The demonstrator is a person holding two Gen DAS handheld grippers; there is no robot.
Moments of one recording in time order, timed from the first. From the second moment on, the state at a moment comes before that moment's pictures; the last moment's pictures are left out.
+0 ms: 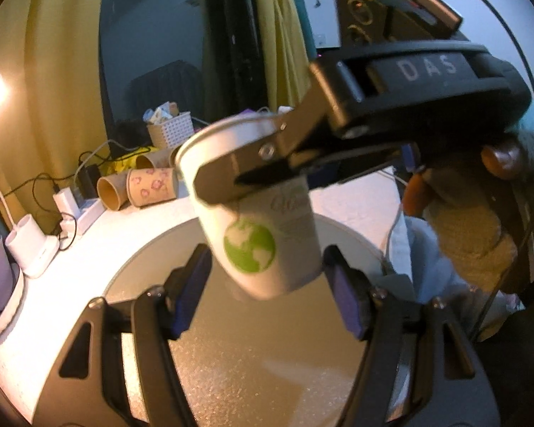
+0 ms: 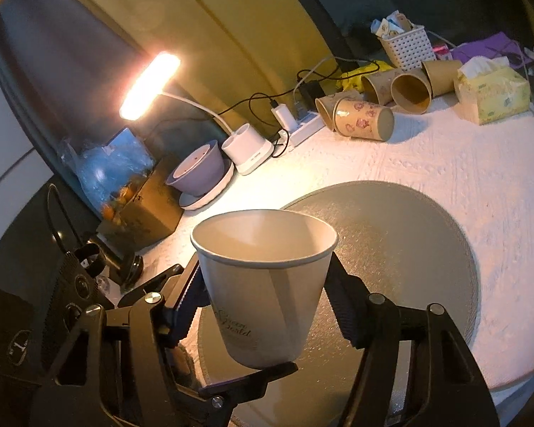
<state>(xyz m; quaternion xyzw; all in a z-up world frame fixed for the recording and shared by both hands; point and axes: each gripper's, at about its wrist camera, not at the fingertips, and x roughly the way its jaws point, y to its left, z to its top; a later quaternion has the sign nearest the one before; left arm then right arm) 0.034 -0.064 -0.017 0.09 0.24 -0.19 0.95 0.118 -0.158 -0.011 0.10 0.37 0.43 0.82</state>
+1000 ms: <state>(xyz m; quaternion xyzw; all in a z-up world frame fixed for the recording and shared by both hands) 0.076 0.048 -0.039 -0.10 0.32 0.01 0.94 0.166 -0.087 -0.034 -0.10 0.27 0.26 0.92</state>
